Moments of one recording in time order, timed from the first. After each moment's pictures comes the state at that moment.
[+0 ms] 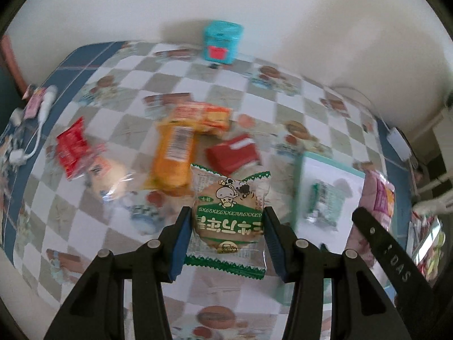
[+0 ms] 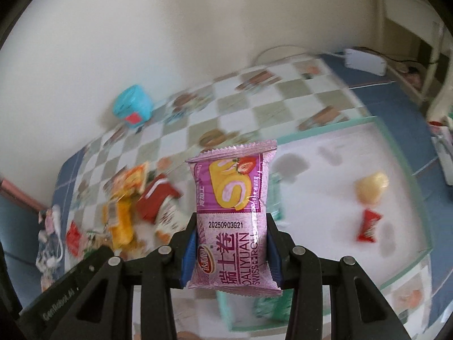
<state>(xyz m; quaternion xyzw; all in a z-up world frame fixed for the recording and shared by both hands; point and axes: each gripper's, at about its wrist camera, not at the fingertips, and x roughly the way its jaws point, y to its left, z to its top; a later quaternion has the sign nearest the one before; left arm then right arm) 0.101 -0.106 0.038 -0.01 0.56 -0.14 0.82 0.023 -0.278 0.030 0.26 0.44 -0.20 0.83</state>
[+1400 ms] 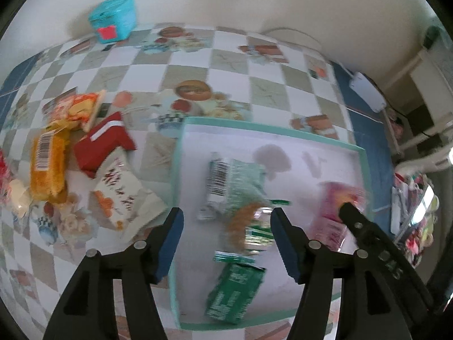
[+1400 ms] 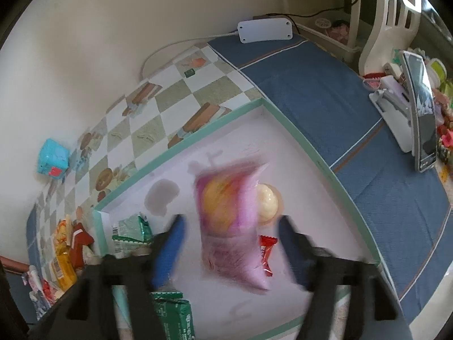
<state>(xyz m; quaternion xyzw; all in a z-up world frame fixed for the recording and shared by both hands) 0.095 -0.241 -0.002 0.04 0.61 -0.21 0.77 -0.021 -0.396 -0.004 0.31 0.46 -0.33 0.76</state>
